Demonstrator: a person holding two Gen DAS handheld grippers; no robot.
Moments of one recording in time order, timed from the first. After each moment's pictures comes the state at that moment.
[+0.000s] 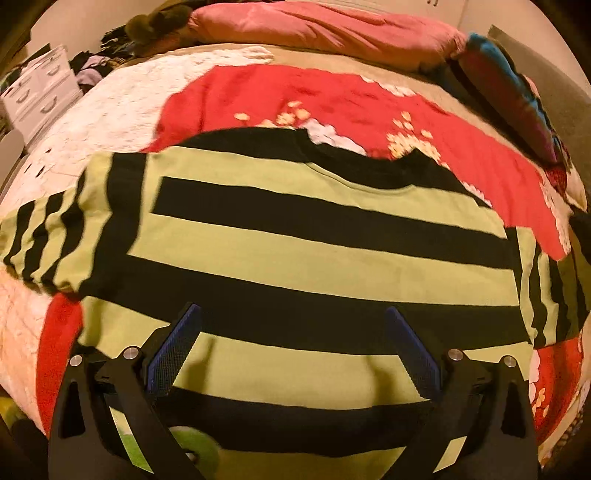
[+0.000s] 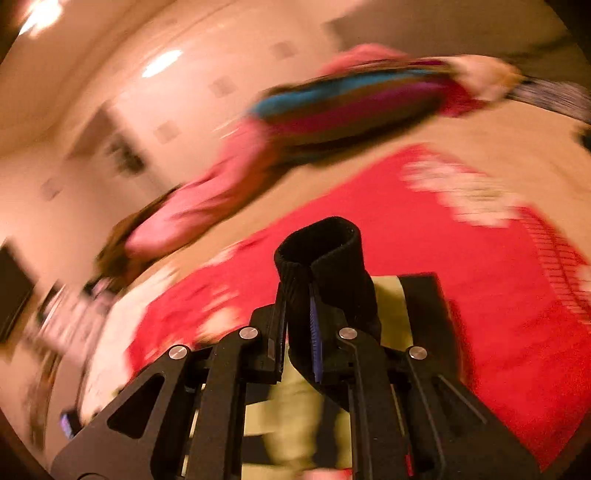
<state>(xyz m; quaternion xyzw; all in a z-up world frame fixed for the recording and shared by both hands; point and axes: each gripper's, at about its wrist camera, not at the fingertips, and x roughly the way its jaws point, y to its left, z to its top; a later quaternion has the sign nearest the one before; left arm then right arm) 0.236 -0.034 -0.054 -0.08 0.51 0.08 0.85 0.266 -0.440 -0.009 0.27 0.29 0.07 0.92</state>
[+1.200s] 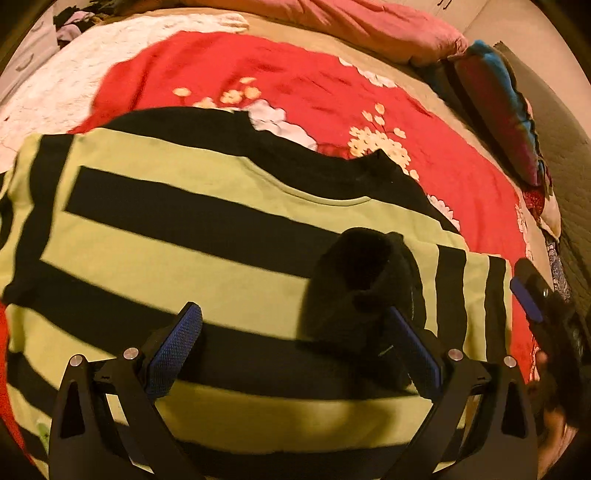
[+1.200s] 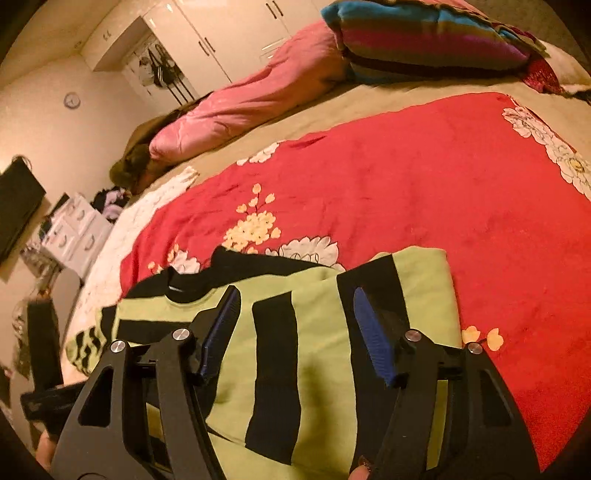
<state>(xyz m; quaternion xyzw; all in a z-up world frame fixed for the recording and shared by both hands) 0.291 -0.070 -0.075 -0.16 0.55 0.02 0.82 0.305 -0.352 -0.065 0.18 0.40 0.14 0.89</state>
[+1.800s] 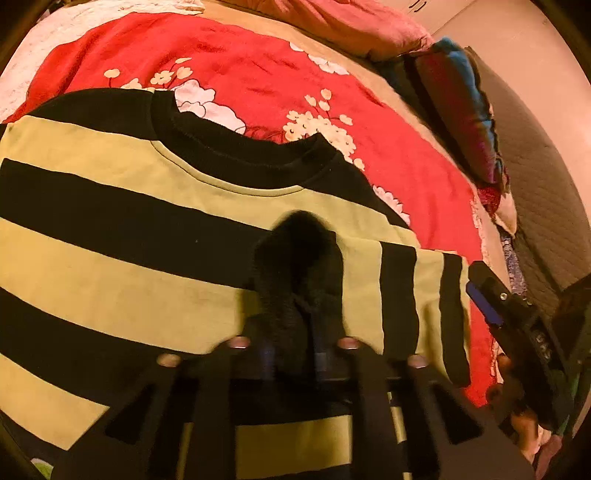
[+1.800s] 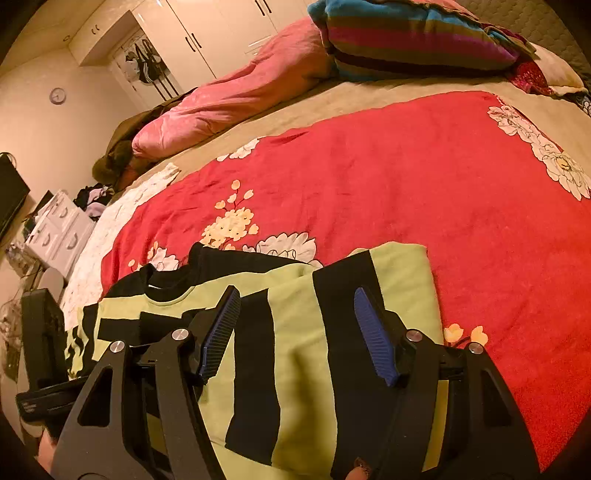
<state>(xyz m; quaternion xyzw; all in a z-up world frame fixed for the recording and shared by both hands) 0.304 -0.091 -0.089 -0.23 0.53 -0.08 0.81 0.307 -0.357 -0.072 0.17 0.41 0.11 0.89</state>
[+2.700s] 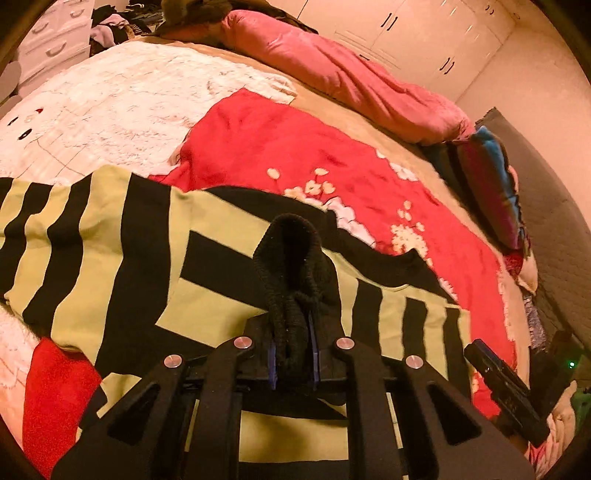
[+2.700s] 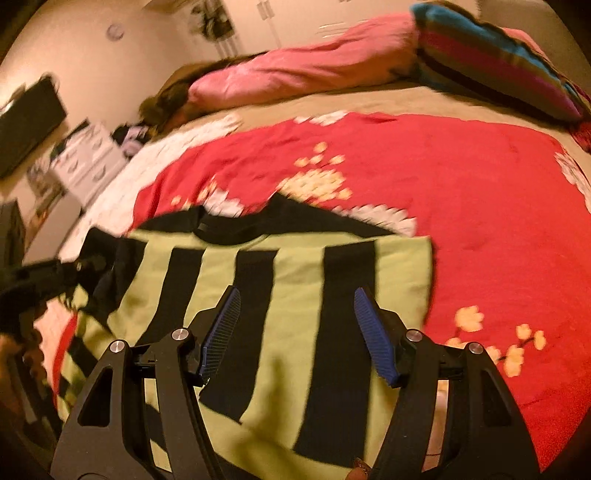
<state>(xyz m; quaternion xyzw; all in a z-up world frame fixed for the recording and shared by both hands) 0.262 0.045 -0.039 -0.23 0.45 0.03 0.86 0.287 -0.269 -0.076 0.06 0.42 0.21 0.88</state>
